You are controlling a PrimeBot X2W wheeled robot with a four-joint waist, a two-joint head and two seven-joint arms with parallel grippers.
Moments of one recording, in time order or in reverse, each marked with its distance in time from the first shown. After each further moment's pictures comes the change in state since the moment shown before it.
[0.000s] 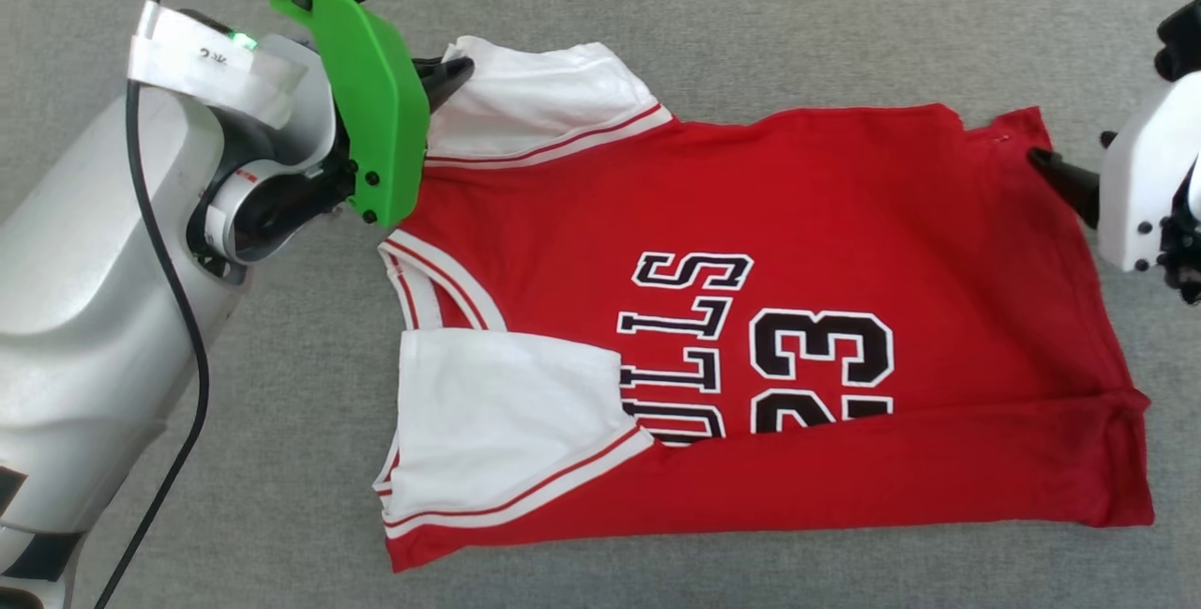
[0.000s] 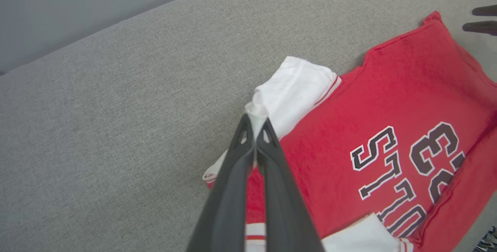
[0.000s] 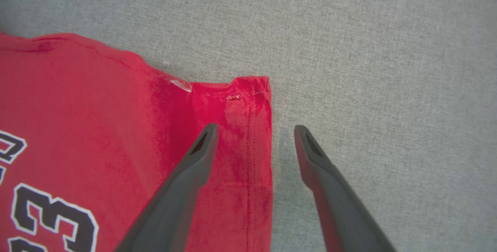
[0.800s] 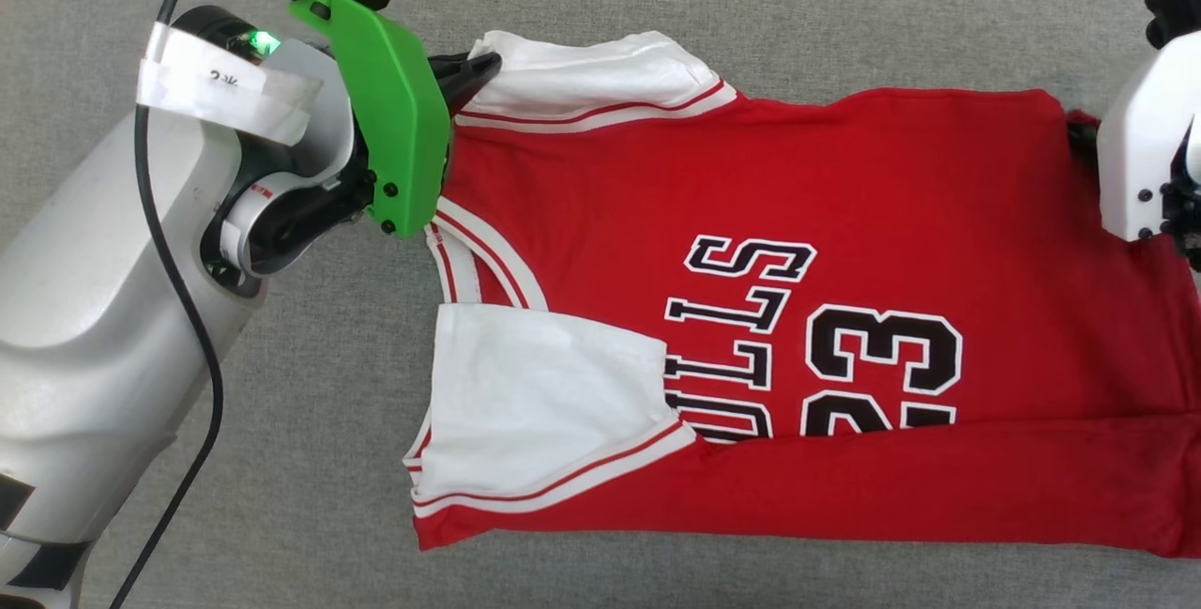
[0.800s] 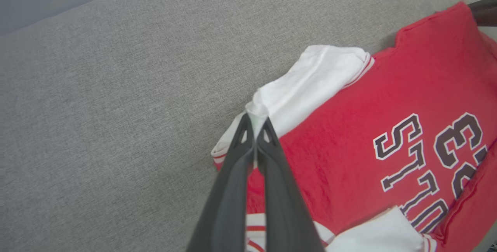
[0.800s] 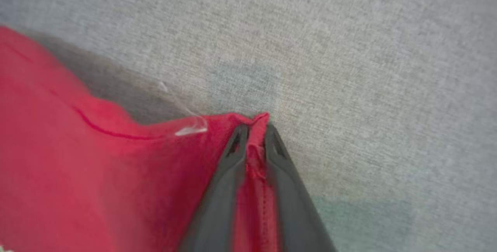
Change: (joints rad) left arm 0.011 -0.003 -0.006 -0.062 0.003 0.007 -0.033; right arm -0.136 -0.083 0.204 0.189 0.085 -0.001 0.003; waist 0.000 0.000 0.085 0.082
